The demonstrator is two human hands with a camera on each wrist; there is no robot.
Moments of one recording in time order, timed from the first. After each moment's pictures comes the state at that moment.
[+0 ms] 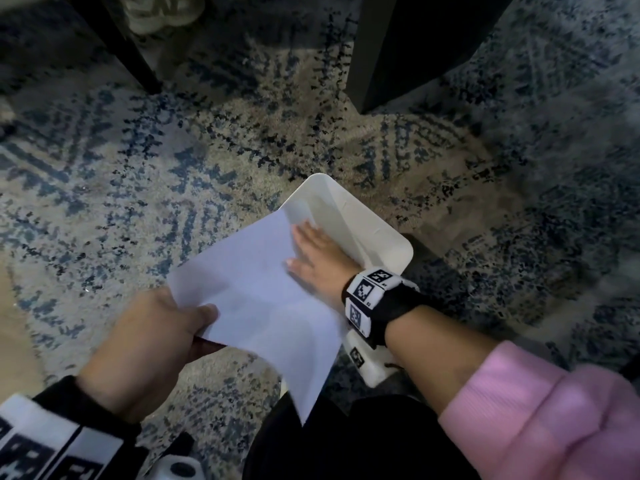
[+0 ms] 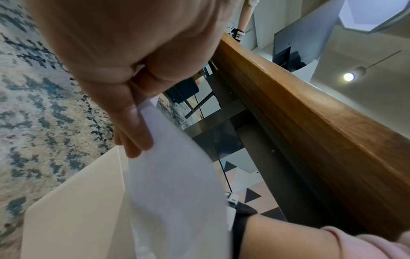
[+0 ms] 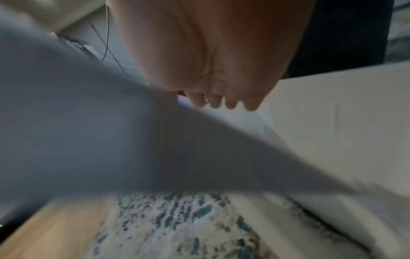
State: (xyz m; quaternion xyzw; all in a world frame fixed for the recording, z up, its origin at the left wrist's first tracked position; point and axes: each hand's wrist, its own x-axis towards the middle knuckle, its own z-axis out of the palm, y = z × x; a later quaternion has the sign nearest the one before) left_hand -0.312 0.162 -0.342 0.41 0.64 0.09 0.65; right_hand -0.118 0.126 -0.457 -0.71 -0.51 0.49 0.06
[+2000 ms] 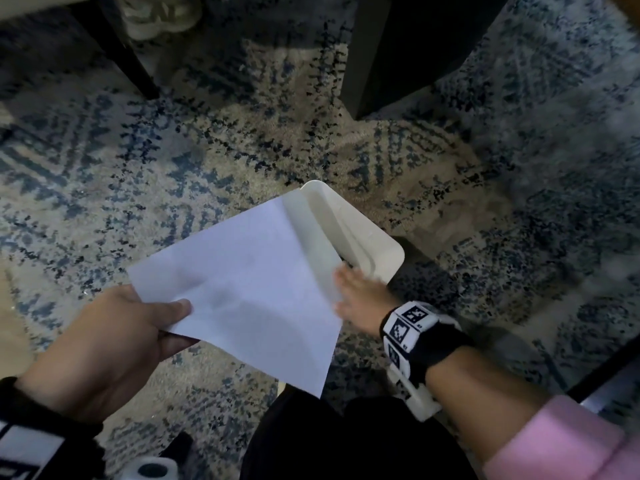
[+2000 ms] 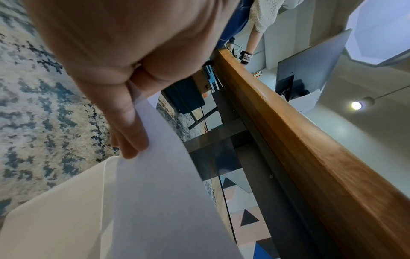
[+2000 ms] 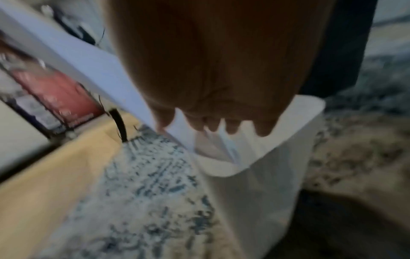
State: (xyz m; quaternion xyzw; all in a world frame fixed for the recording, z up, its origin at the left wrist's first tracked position) left_hand -0.328 0.180 -0.321 0.34 0.62 0.12 0.70; right_hand -0.096 0.066 -0.441 -0.70 -0.49 0.50 -0.14
